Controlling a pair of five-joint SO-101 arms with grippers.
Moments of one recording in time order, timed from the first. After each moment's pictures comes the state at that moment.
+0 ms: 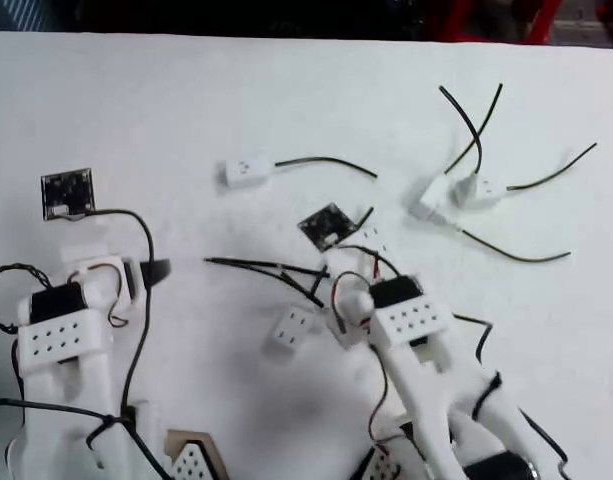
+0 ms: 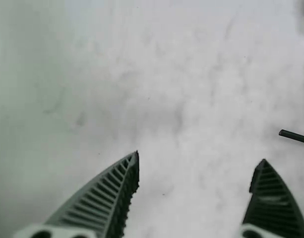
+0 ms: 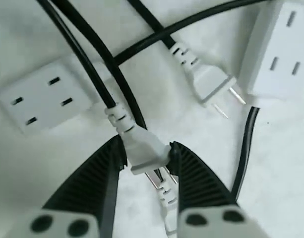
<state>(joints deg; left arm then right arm) -23.3 -44.2 61.6 54.3 -4.3 -22.3 -29.3 59.6 56.0 16.3</state>
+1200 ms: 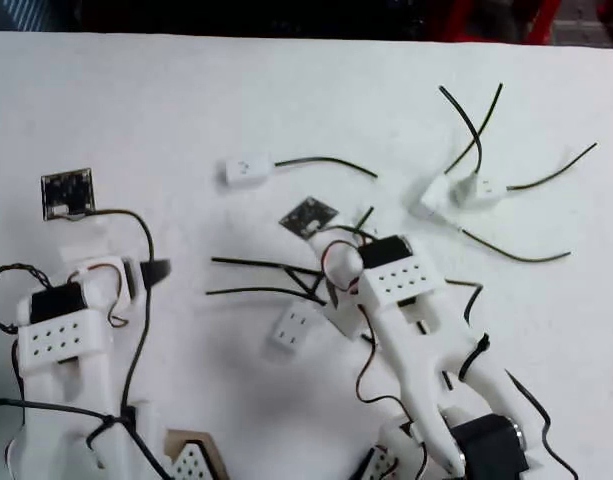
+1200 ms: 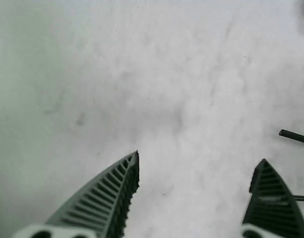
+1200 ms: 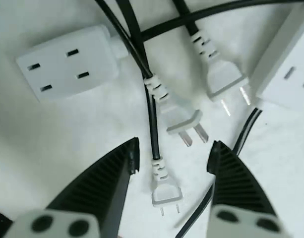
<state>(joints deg) -23.3 -44.2 61.6 54.3 -4.3 -22.7 -19.7 43.2 71.6 28.0</state>
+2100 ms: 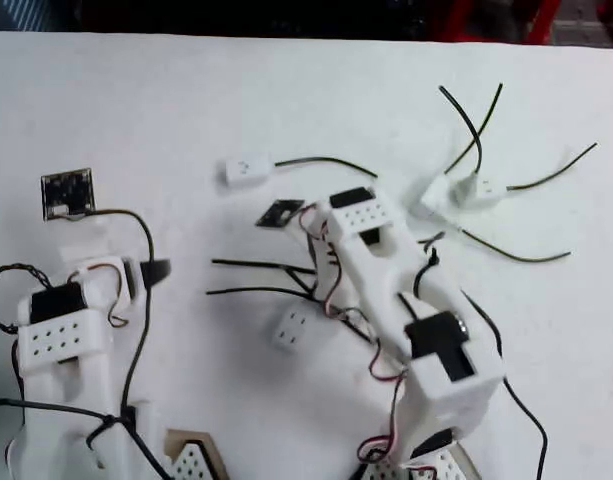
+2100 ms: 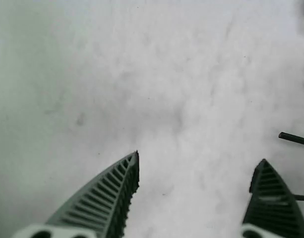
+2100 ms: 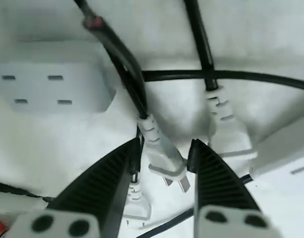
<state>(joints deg) -23.3 -44.2 61.6 54.3 -4.3 -21.5 13.9 18.1 79.7 42.2</state>
